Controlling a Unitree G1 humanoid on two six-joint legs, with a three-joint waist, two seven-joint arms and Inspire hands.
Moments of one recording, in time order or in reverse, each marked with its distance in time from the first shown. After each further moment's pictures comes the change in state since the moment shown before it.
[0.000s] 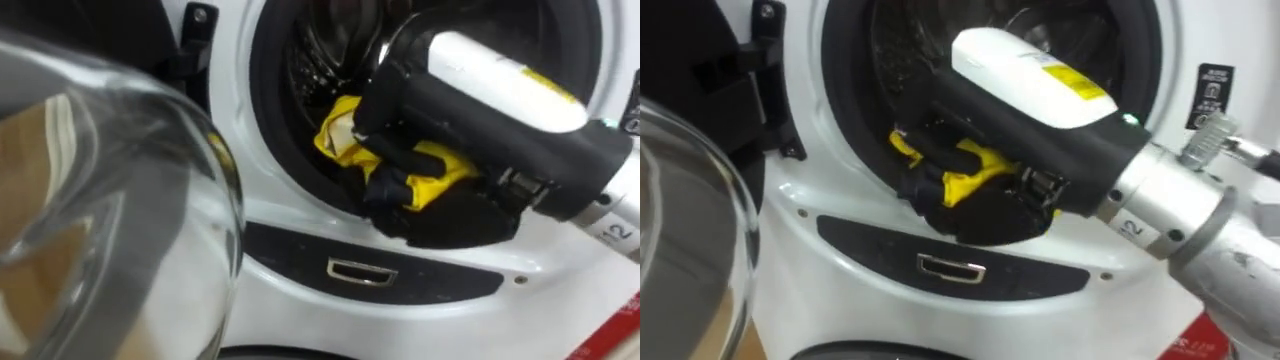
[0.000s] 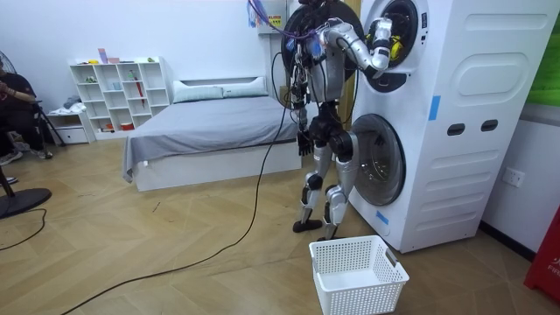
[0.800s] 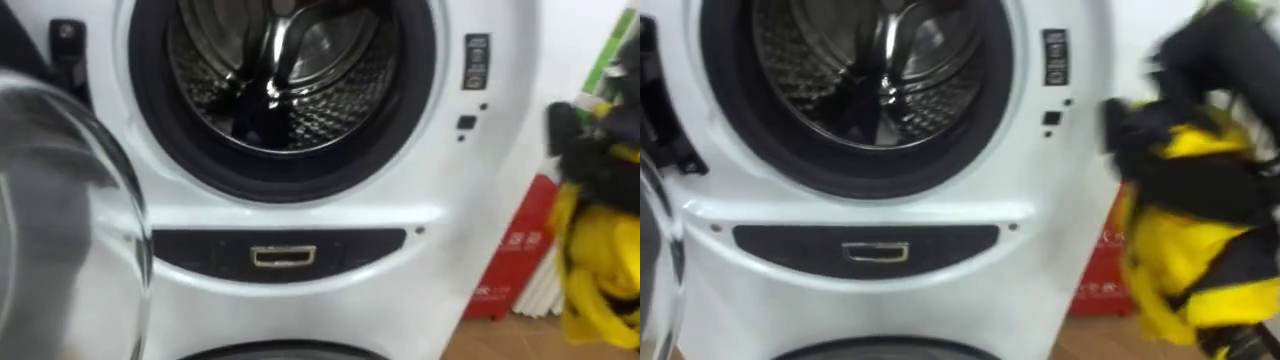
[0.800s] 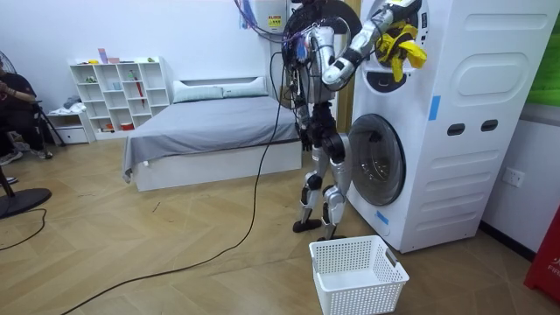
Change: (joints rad) left arm 0.043 -0.017 0.110 0.024 0.010 -0.067 0.008; right arm 0.473 0.000 -0.476 0.095 0.105 -0.076 -0.366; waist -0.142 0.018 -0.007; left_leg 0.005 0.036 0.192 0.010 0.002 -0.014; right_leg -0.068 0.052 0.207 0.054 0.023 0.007
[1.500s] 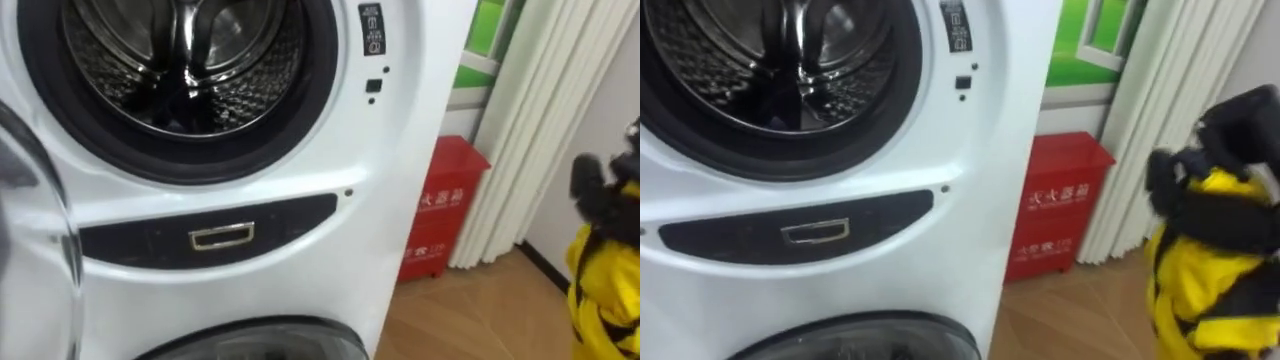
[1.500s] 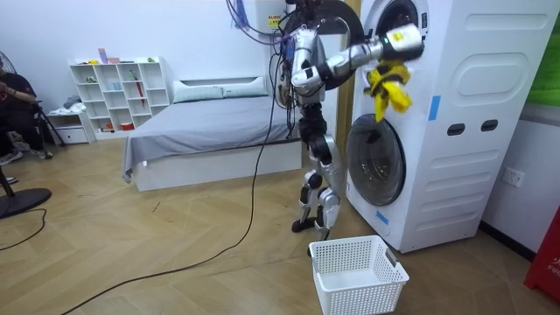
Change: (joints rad) left arm -0.075 0.037 -0.089 0.024 -0.010 0.049 -0.020; right arm 0.088 0.021 0.255 0.266 -0.012 0.116 0.034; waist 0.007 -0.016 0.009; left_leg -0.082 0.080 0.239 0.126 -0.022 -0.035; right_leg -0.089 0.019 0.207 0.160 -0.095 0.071
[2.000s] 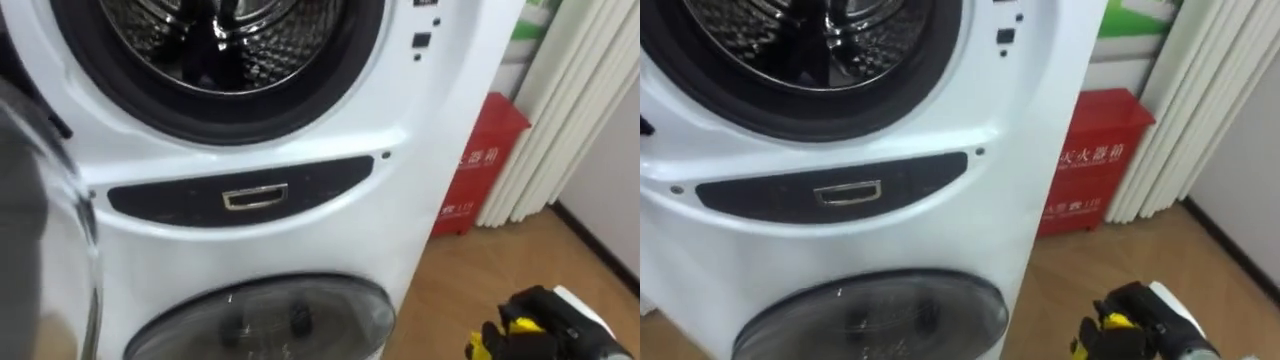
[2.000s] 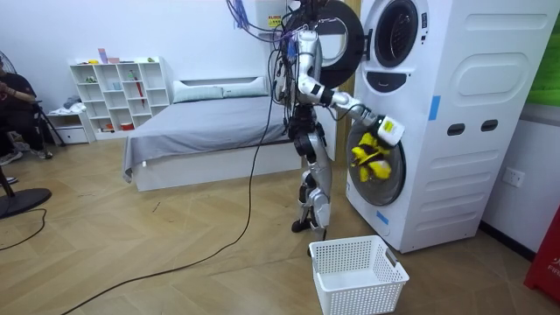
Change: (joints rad) left arm -0.204 -0.014 -0.261 0.022 -0.111 0.011 0.042; right arm -0.250 0.098 0.298 0.785 -0.095 0.050 -0.022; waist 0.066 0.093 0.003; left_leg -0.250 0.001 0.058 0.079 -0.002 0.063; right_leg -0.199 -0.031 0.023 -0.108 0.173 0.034
